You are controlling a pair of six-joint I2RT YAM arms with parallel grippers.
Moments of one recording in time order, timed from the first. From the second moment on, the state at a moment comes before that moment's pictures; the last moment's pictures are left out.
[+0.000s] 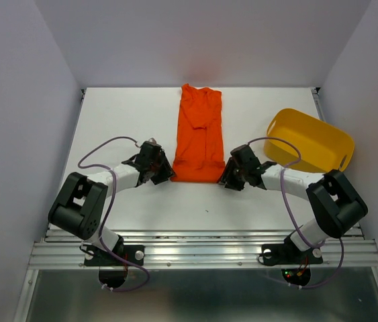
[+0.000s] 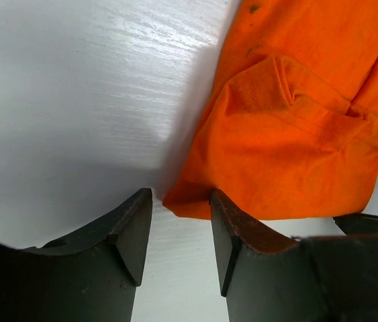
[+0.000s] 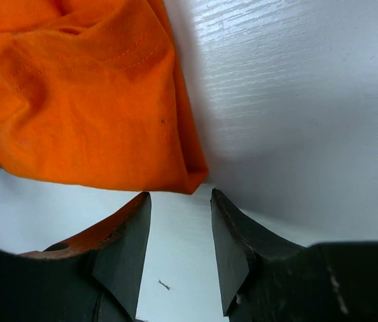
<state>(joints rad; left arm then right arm) -0.46 1.52 0.70 -0.09 0.06 -0.86 0.58 1.53 0.75 -0.18 0.00 0.98</state>
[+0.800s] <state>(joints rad) -0.46 1.55 0.69 -0.04 0.11 -0.87 0.57 1.56 0.77 -0.17 0.04 0.98</state>
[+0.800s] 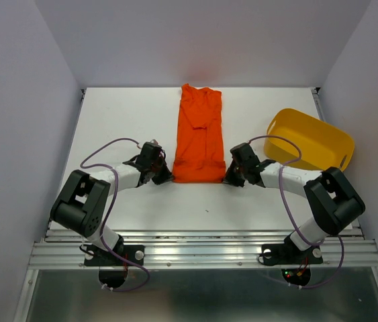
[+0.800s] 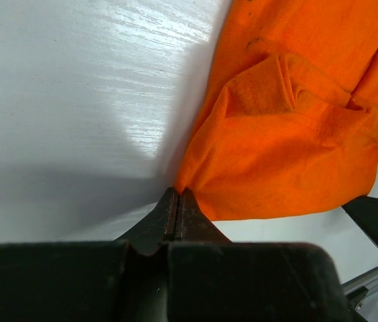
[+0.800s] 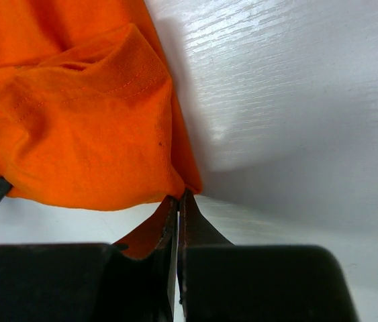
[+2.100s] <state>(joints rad) -0.50 1.20 0.64 -0.33 0.10 -0.96 0.64 1.31 0.72 -0.25 0.02 0.99</state>
